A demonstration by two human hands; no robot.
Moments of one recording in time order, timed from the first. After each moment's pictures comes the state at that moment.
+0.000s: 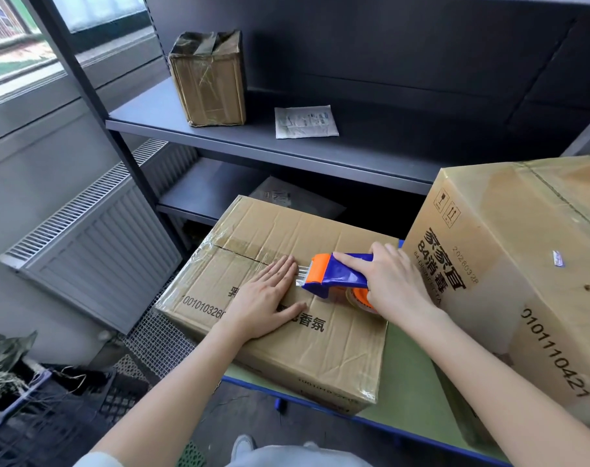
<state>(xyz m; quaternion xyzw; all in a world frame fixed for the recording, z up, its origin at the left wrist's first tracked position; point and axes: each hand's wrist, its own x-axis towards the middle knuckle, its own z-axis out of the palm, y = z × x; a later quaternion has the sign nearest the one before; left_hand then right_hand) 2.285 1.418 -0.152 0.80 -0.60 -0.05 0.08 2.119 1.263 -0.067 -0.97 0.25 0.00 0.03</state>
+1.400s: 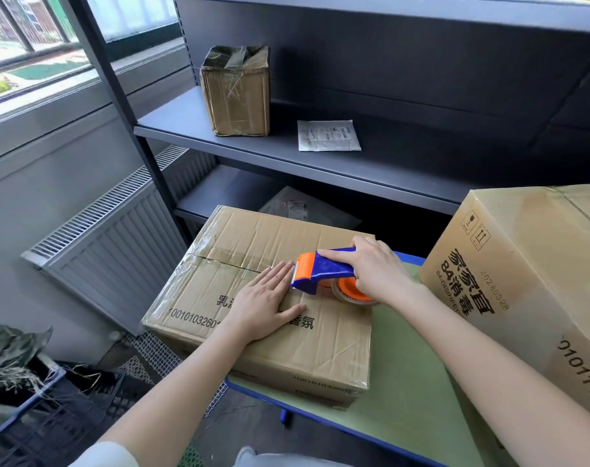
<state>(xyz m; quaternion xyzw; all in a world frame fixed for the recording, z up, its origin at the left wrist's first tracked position) 2.317 1.435 -0.151 0.83 -0.55 -0.05 0.06 2.188 1.260 -0.062 -0.98 0.17 0.02 0.05</state>
